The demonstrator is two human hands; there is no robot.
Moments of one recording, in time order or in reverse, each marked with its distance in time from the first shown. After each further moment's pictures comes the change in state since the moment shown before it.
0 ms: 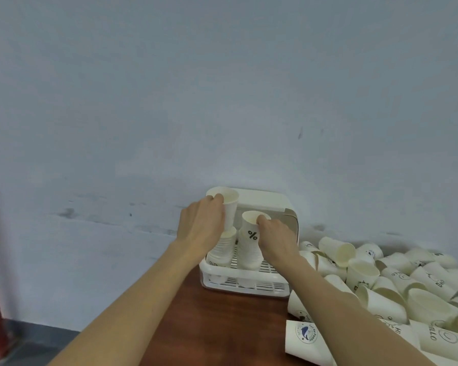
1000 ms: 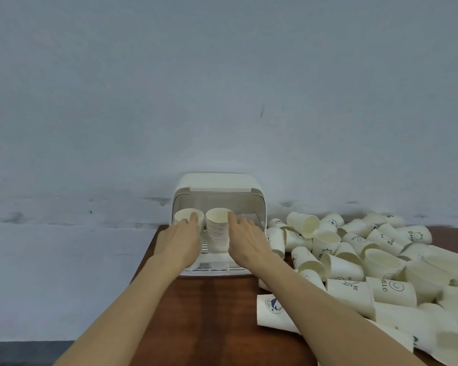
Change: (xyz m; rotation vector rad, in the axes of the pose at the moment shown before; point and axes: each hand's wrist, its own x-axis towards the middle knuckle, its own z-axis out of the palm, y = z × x) left_hand -0.033 0.016 0.057 0.051 -0.387 0.011; right_hand -0.034 0.010 0.027 0.049 -0.063 0.003
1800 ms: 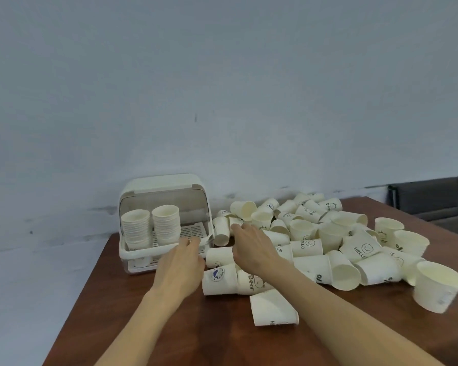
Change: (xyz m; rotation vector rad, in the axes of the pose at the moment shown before) left_hand -0.099 0.108 -0.010 -0.240 0.030 0.198; right_hand -0.136 0.072 -0.066 -0.013 0.039 0.144
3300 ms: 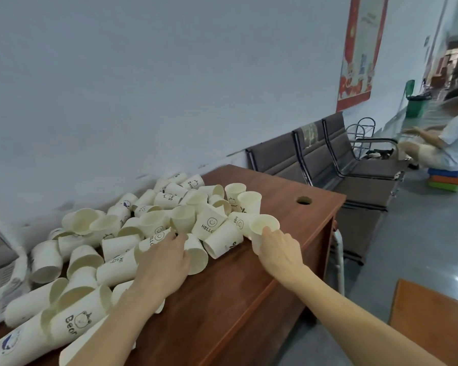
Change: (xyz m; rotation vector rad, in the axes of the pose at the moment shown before) left_hand 0.033 0.268 0.101 -0.050 -0.187 0.463; right_hand -0.201 0.279 -0.051 -0.230 -0.024 0.819
